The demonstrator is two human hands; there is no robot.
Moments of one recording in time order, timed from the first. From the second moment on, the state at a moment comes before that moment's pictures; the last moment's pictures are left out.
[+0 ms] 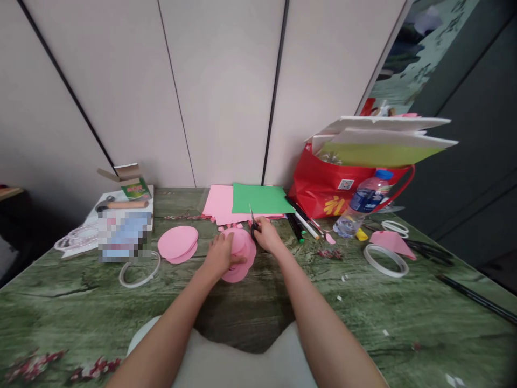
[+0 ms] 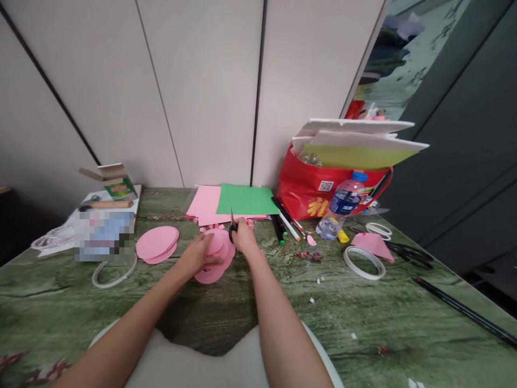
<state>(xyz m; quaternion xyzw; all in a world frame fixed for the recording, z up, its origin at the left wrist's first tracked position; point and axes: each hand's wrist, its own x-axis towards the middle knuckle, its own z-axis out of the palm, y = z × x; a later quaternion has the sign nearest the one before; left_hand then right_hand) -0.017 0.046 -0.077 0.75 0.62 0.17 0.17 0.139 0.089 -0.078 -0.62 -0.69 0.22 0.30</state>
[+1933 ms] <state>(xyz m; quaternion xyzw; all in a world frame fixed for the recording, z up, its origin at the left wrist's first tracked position) -0.016 0.025 -0.064 0.79 0.57 0.11 0.17 0.121 0.131 -0.059 -0.45 -0.86 0.17 0.15</state>
